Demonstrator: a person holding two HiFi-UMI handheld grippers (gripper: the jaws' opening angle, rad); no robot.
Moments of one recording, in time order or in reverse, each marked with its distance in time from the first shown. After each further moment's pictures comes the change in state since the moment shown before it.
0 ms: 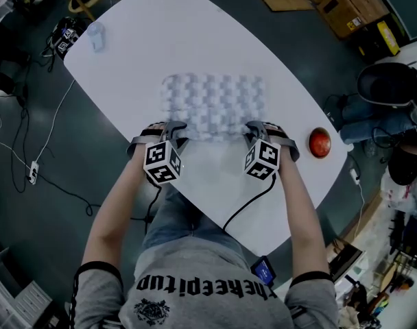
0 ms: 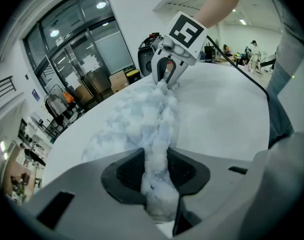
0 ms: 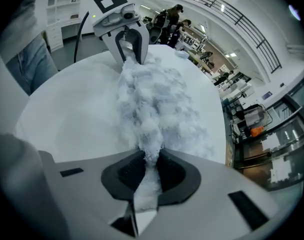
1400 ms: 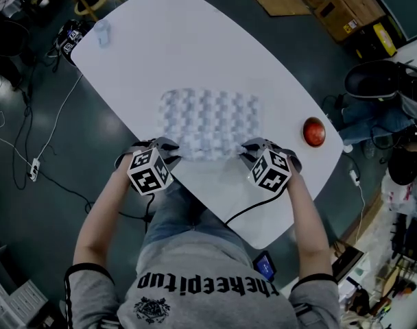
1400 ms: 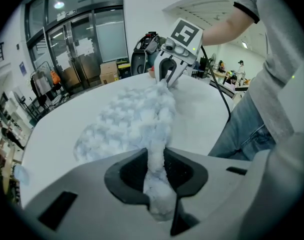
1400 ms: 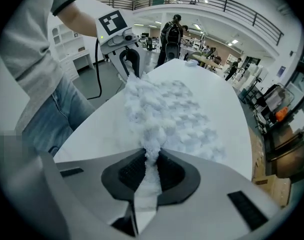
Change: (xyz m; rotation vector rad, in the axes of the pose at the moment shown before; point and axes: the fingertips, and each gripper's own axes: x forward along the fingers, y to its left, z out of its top) left arm -0.073 -0.091 0.007 -0.135 0.023 -0.233; right arm -0.087 0.088 0.007 0.138 -0.141 0.289
